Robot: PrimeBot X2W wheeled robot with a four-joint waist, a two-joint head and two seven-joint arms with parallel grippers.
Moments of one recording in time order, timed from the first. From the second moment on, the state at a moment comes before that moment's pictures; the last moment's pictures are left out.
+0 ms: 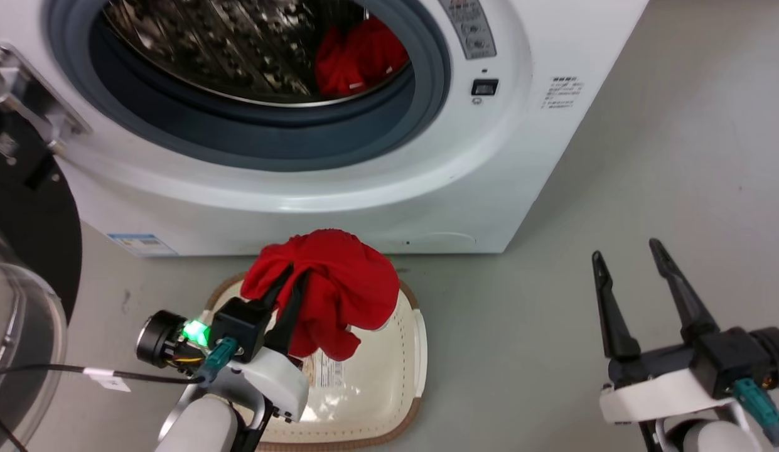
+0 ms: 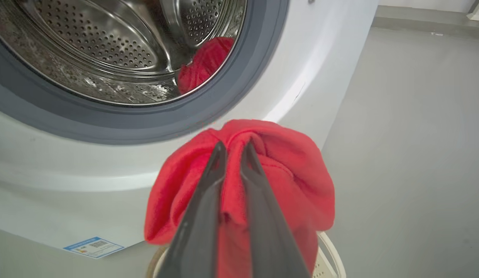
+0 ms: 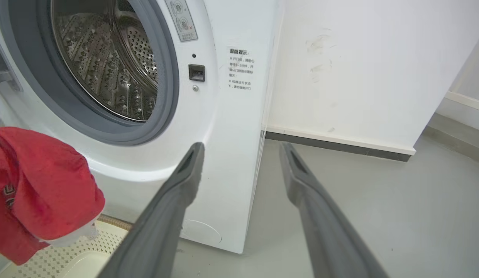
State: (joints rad) left arm -0.22 0.30 -0.37 0.14 -0.18 -0.02 -0.11; right arm -0.02 -0.05 0.04 -0.03 -0.04 0.13 -0.26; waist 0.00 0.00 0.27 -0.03
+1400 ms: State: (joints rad) left arm -0.81 0.20 -0.59 1.28 -0.10 -0.12 -0.07; right arm -0.30 -0.05 0.00 -0.09 0.01 0.13 -0.26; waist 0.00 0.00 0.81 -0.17
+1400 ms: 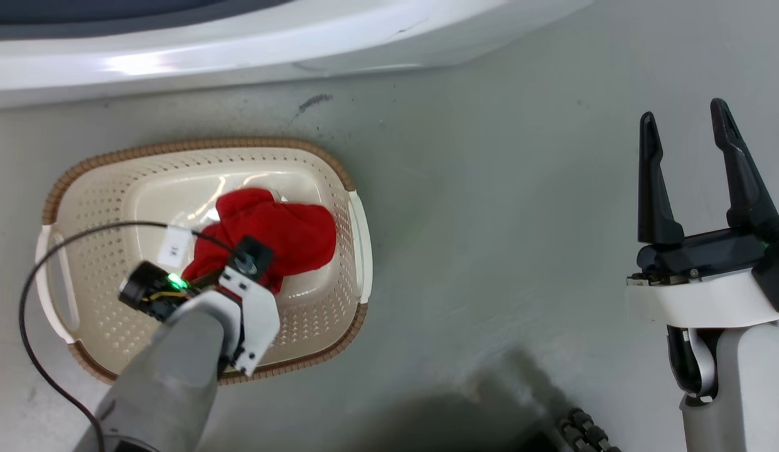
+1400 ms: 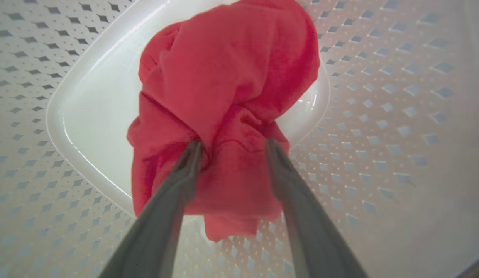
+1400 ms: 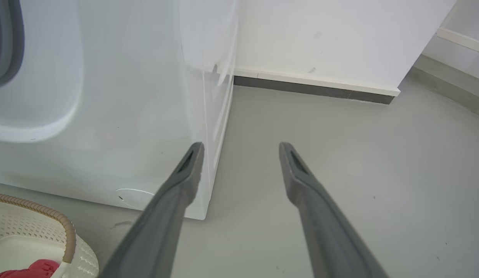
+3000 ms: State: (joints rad) left arm -0.55 0.21 -0.27 0.51 -0.21 0.03 -0.26; right arm -0.05 -0.05 0.02 -0.02 -0.02 0.13 -0.26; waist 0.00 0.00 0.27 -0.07
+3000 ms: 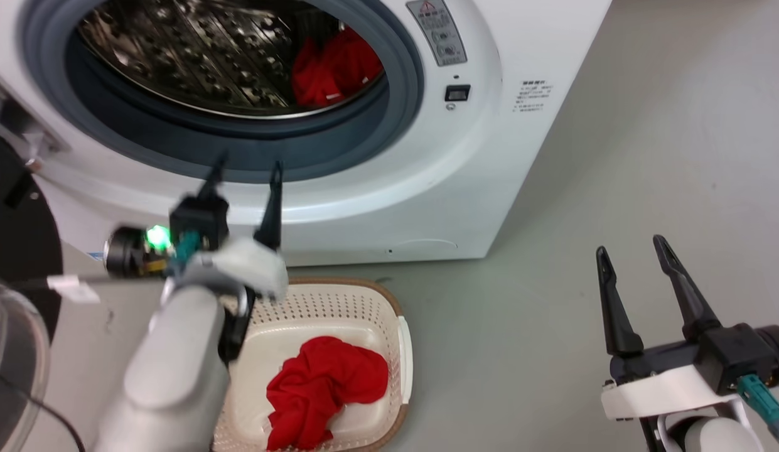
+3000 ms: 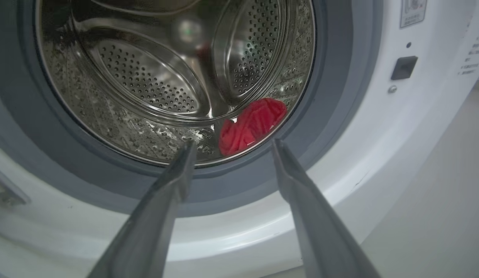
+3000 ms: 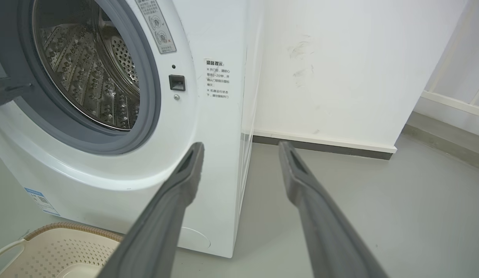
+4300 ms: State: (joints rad) left arm -1.62 0.35 -0.46 1.17 -0.26 -0.13 0.34; right arm -0.27 -0.05 0.08 -0.08 0.10 0.13 -0.26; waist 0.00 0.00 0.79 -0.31
